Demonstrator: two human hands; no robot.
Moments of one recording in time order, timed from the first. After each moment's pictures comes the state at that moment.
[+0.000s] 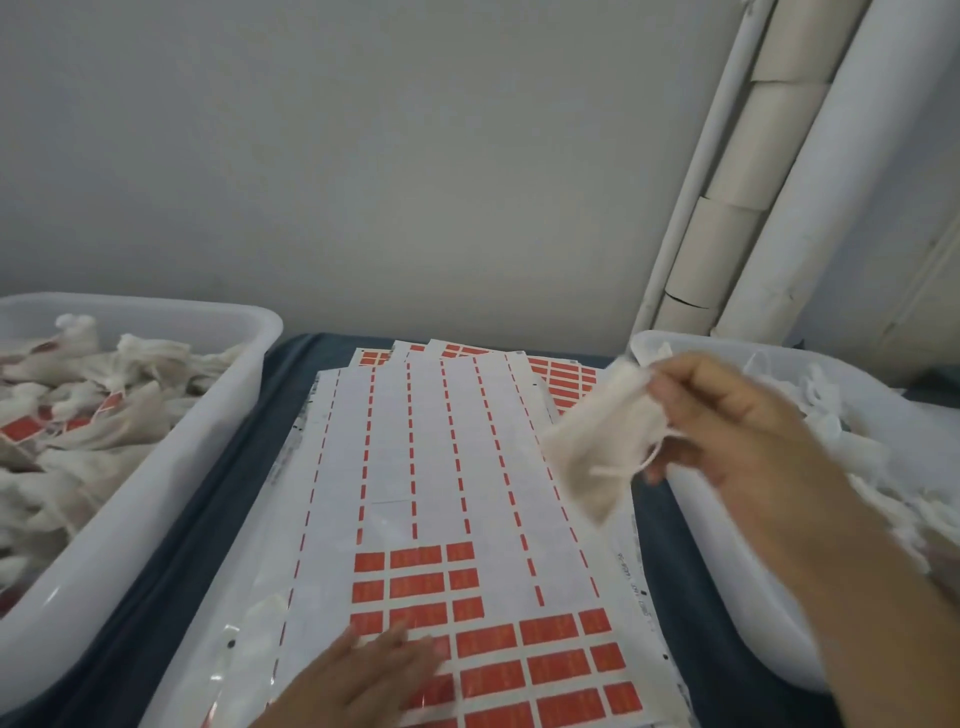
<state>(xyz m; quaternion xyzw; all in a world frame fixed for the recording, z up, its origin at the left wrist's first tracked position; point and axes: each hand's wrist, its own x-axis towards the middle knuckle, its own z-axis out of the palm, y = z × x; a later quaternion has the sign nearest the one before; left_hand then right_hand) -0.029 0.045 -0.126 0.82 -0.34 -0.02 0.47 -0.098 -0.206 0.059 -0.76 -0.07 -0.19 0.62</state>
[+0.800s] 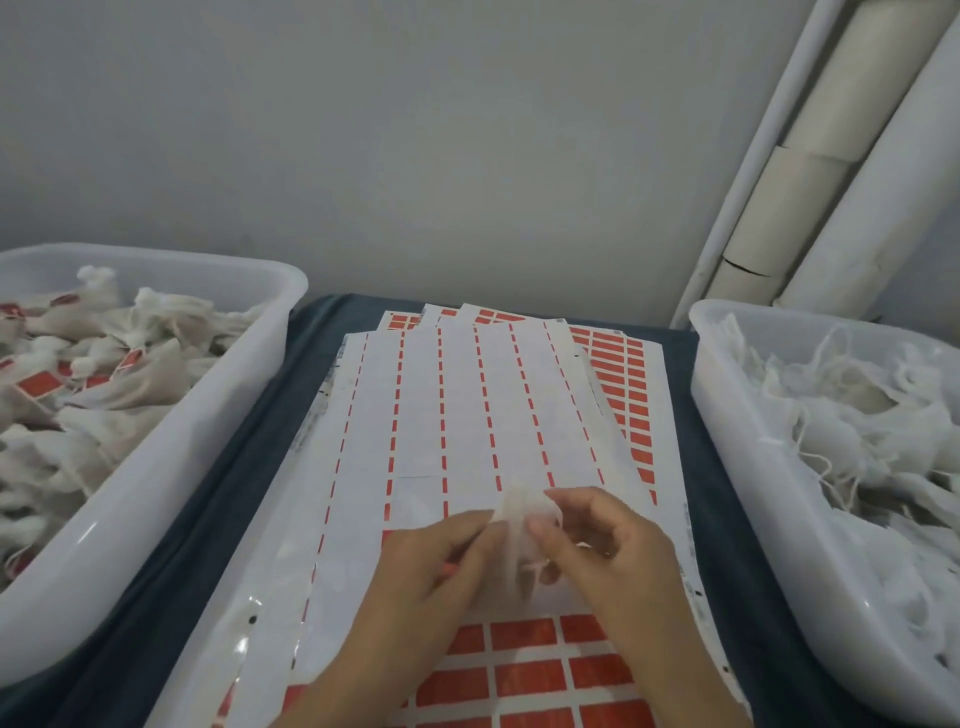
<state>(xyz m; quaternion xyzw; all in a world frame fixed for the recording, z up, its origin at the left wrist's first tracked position) -0.026 -0.003 -0.078 0.79 -0.25 -0.02 0.55 -0.069 -0.151 -0.061 -0.82 0.10 -0.16 0.54</state>
